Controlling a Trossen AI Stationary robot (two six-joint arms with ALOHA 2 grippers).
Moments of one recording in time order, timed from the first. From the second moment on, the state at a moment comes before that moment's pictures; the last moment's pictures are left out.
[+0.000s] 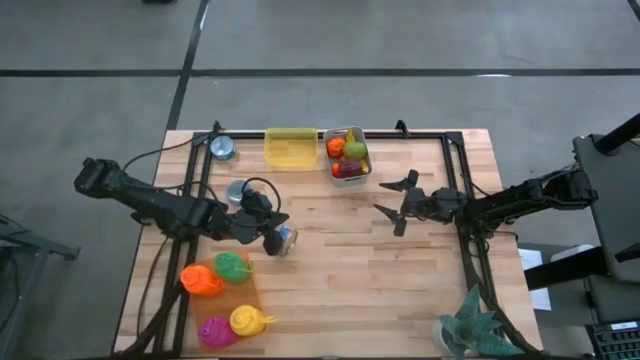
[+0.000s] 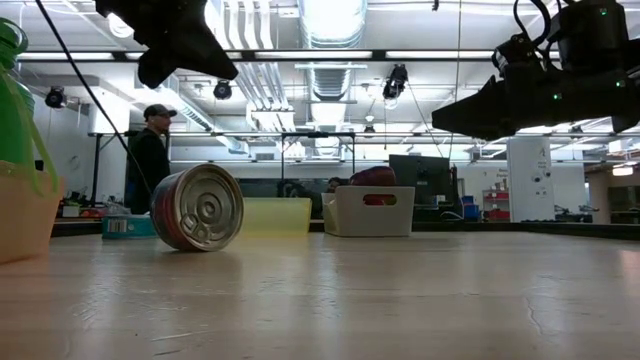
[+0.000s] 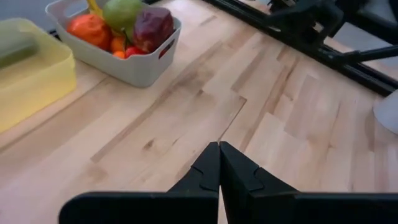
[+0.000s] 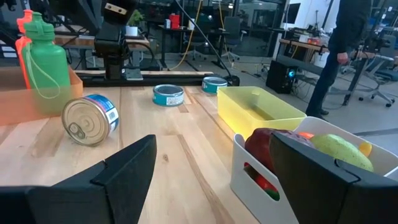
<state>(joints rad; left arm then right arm) -0.31 1.18 0.81 -0.33 -0.58 -0.71 -0.06 1.11 0.09 0.97 0.26 -0.05</state>
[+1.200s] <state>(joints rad) -0.20 1.61 1.33 -1.10 -0.24 -1.26 -0.06 1.11 0.09 0.97 0.26 -0.04</state>
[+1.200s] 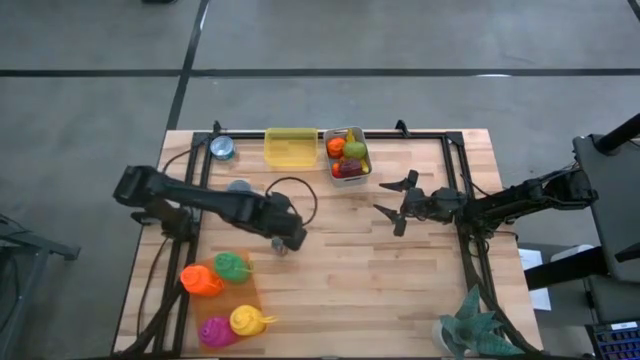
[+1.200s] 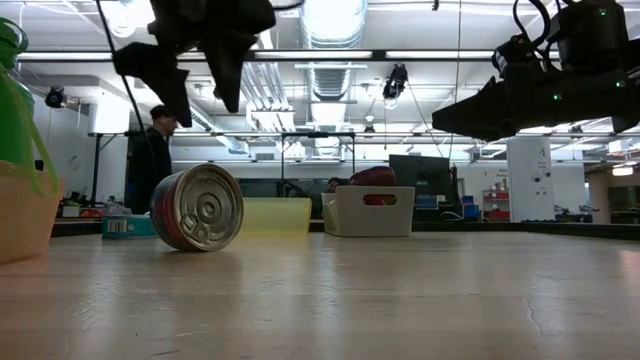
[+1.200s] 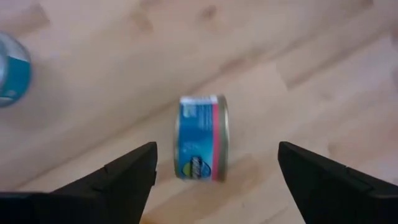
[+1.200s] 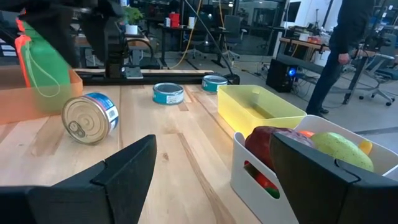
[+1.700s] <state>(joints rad) -0.18 1.70 1.28 -1.06 -0.16 -1.21 -0.06 1.11 0.09 0.97 0.26 -0.05</state>
